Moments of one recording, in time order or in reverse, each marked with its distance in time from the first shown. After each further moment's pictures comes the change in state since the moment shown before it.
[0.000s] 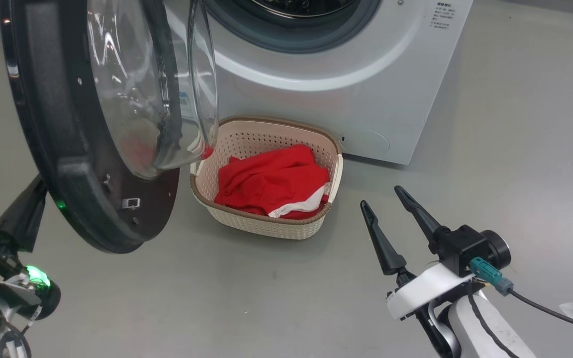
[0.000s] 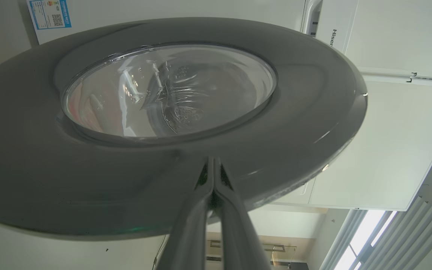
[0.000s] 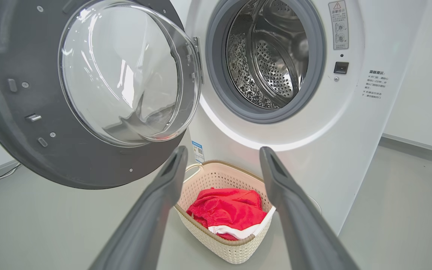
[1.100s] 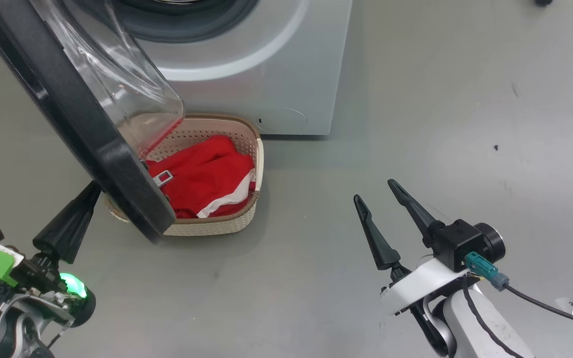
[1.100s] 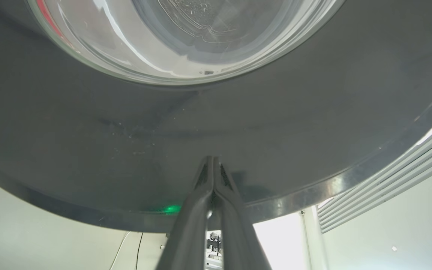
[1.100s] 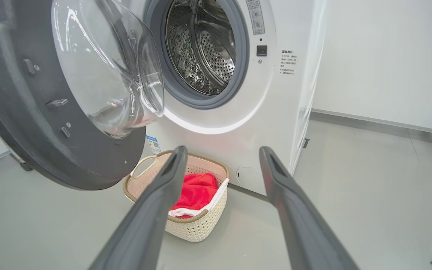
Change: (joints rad) left arm 0.085 -0.033 -0.100 -0.141 -0.045 0.010 0.065; right arm -0.023 0.001 0.023 -0.005 0.009 -0.004 0.000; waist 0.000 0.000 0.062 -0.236
